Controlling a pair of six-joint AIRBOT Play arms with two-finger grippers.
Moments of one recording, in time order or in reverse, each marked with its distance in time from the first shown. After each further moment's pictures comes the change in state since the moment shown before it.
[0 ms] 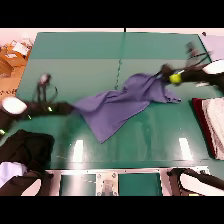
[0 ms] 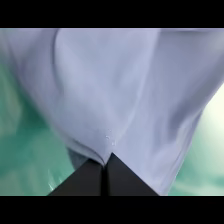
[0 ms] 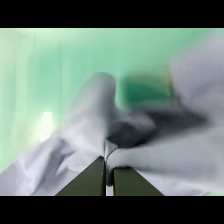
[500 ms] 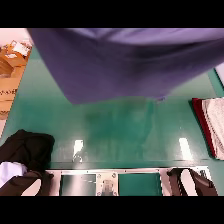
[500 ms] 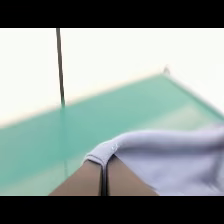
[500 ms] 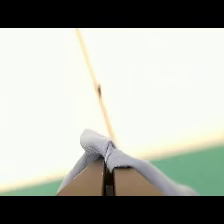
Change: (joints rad) left arm 0.000 0.007 1.164 0.124 -0.259 -0.132; right arm -0.440 0.575 0.436 -0.033 0.002 0.079
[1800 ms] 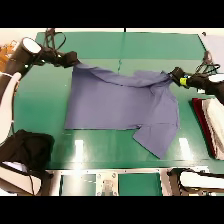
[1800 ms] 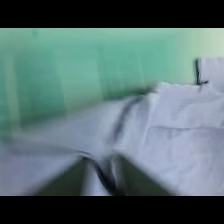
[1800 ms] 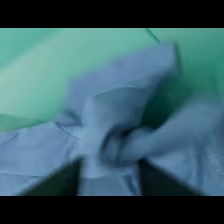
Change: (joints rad) left arm 0.000 -0.794 -0.279 -0.098 0.245 0.002; right arm 0.298 -0.819 -0.562 0.245 -0.352 -0.357
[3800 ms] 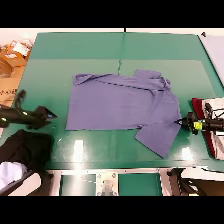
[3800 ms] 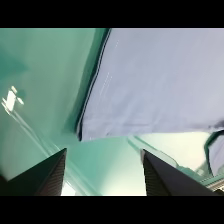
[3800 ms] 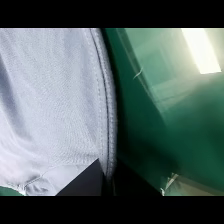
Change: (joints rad) left arm 0.480 0.596 -1.014 -0.061 -0.311 0.063; right arm -0.563 -0.032 -0.388 -0.180 0.552 -0.192
